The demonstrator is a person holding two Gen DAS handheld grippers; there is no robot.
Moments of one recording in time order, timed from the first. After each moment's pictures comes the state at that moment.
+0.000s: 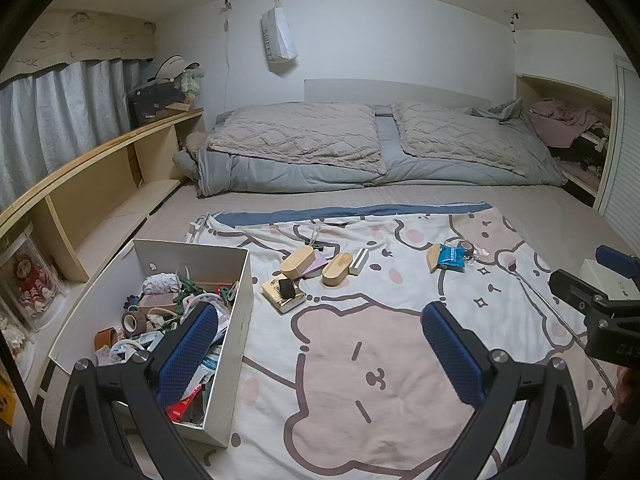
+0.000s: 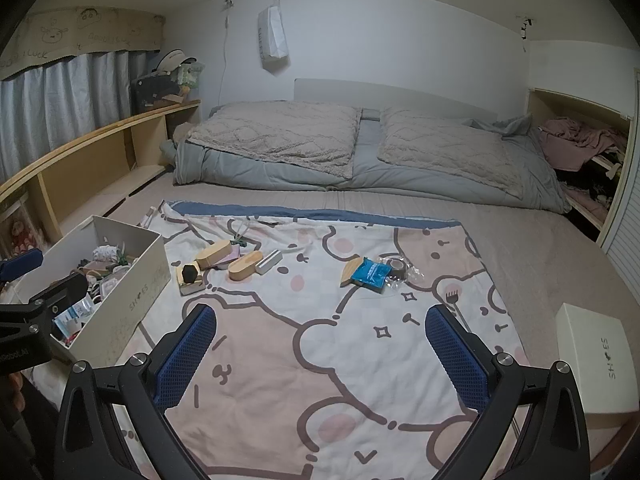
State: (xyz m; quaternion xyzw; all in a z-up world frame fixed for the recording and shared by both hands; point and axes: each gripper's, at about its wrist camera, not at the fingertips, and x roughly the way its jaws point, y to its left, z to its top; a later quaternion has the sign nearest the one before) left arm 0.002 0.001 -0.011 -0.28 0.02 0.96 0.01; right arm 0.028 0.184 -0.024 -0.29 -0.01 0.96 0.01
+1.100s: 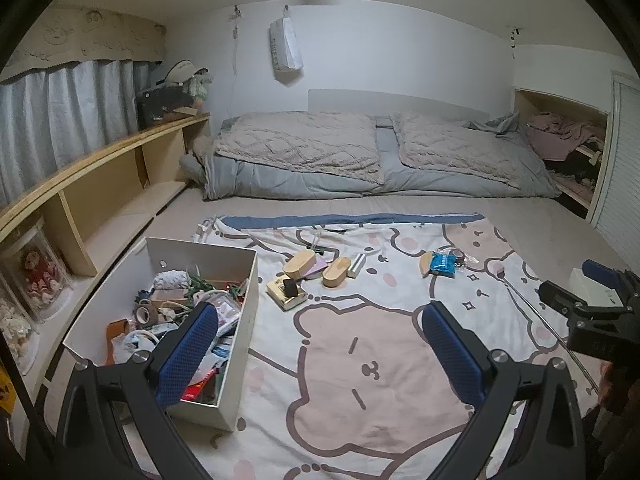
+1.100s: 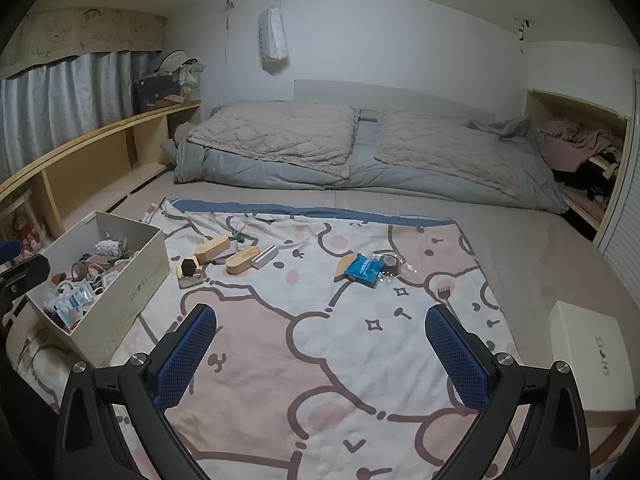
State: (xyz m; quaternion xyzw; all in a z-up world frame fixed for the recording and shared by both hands) left arm 0.037 -0.010 0.017 -0.27 0.01 0.96 0.02; right arm 0.045 0.197 -0.021 -0.29 -0.01 0.96 0.01
